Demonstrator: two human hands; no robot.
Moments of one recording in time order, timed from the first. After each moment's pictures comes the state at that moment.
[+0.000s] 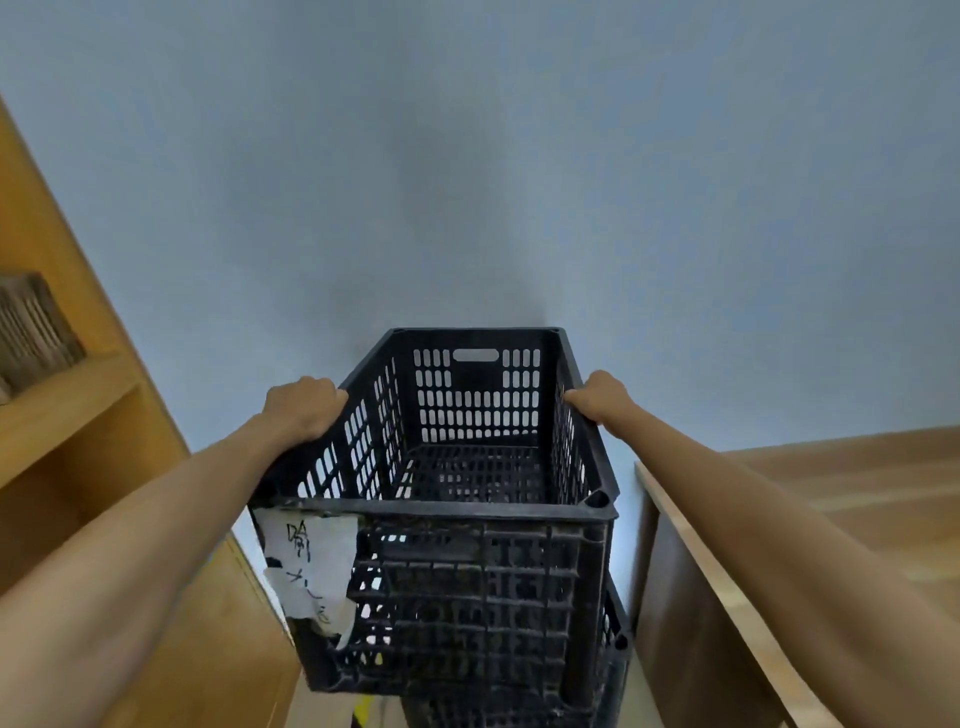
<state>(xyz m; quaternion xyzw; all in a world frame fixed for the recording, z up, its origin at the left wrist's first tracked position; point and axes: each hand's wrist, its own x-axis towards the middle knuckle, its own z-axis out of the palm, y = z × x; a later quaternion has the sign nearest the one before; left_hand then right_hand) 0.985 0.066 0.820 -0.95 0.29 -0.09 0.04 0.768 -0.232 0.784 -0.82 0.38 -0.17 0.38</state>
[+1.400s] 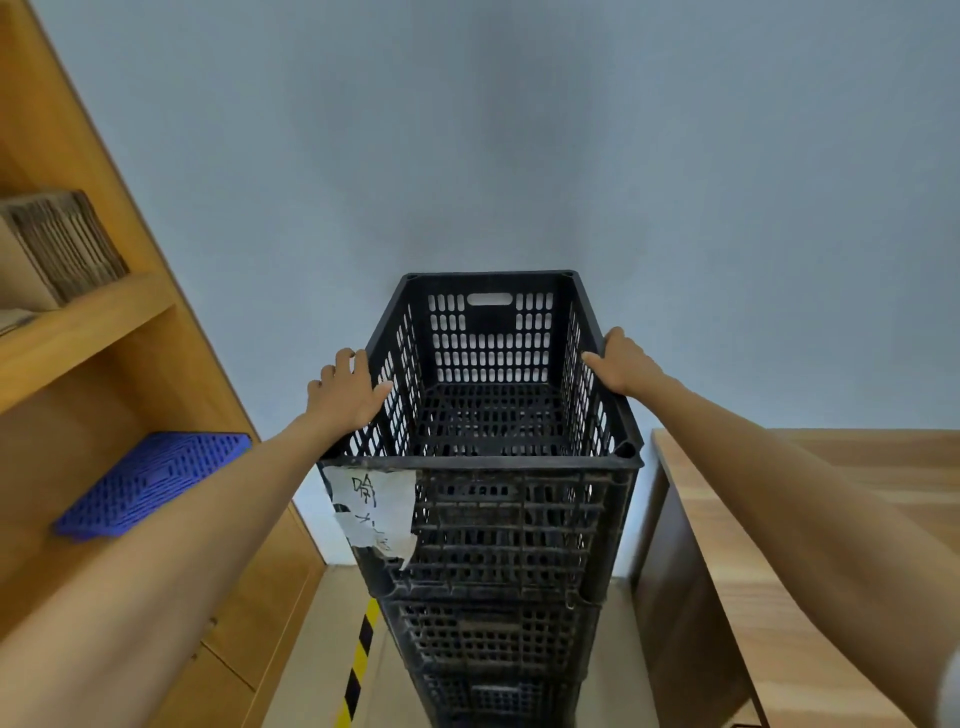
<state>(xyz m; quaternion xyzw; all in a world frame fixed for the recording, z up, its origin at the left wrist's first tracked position) 0.912 0.035 0.743 -0.97 0.24 -0.04 -0.06 0.757 -0.300 0.746 -0.91 0.32 -0.08 0.25</state>
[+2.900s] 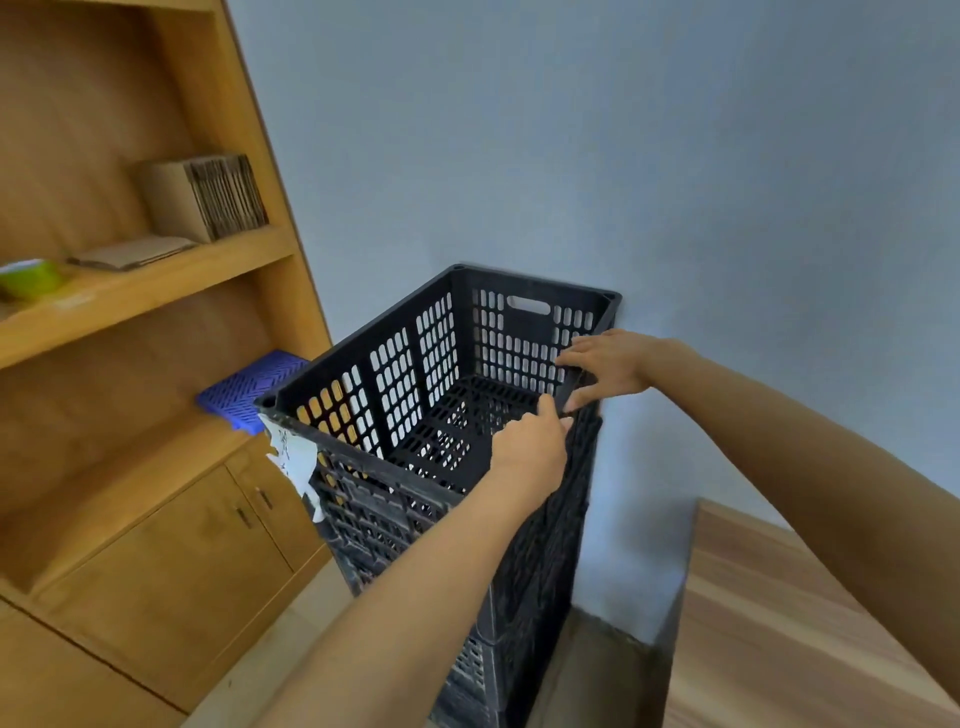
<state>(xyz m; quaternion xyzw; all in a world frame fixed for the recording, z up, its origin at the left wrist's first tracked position) 0.714 -0.250 0.742 -0.99 0.14 -0.02 -0.09 0.817 -0.417 0.790 -0.94 -0.28 0.05 -0.19</state>
